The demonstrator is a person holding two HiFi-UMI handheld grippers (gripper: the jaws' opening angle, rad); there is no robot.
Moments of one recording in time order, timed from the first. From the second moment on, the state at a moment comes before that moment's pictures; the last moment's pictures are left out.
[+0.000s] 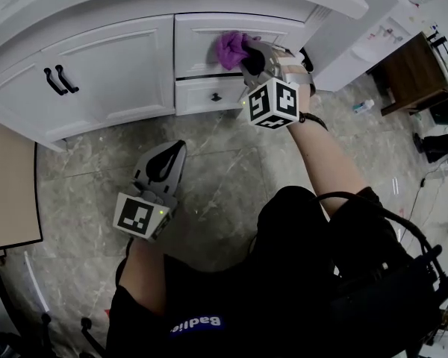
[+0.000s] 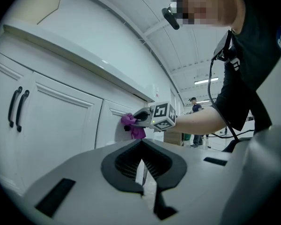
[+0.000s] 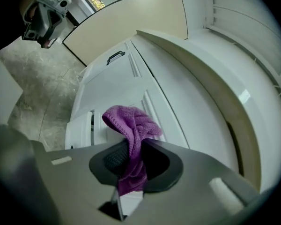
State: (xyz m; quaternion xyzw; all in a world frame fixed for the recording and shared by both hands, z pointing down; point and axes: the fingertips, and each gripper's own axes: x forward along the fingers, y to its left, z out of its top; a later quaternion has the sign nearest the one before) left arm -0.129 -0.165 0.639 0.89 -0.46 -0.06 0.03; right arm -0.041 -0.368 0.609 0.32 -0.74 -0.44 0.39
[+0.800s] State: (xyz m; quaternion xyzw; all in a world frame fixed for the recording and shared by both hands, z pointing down) left arm -0.122 -0.163 0.658 0.89 -0.45 -0.02 0.05; right arm -0.033 -0.366 0.735 0.30 -0.76 -0.37 0.44
